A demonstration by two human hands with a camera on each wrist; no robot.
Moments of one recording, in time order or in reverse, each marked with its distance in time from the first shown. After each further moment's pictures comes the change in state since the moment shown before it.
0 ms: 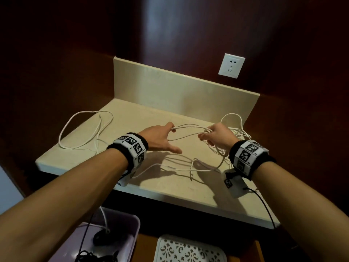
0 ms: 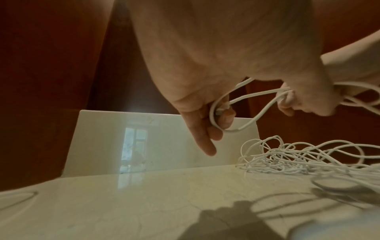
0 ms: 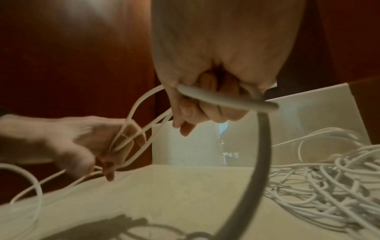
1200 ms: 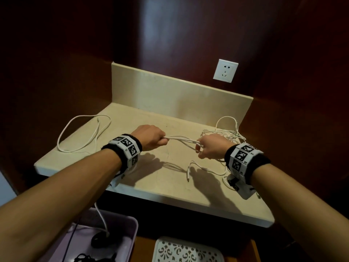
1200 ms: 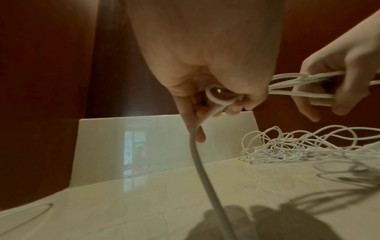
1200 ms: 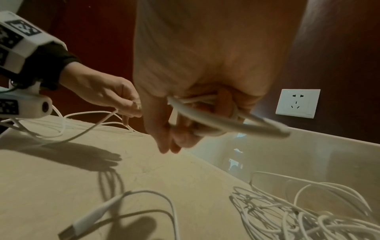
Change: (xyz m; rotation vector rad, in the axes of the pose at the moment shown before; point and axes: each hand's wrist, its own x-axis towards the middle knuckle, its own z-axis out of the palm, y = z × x) left_hand 0.000 -0.011 -0.006 0.410 0.122 0.051; right_hand -0.020 -0.012 0.001 -0.625 -0.222 -0.111
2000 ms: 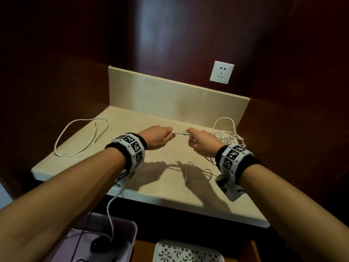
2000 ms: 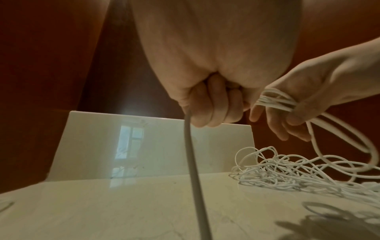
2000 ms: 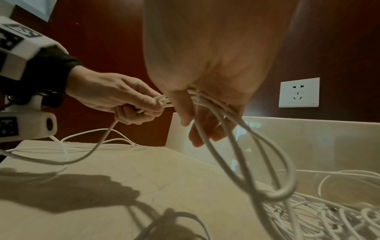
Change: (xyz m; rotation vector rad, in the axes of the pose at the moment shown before) left_hand 0.008 0.022 -0.016 -0.320 -0.050 0.018; right_hand 0.005 -0.016 -0.001 0.173 0.162 -0.057
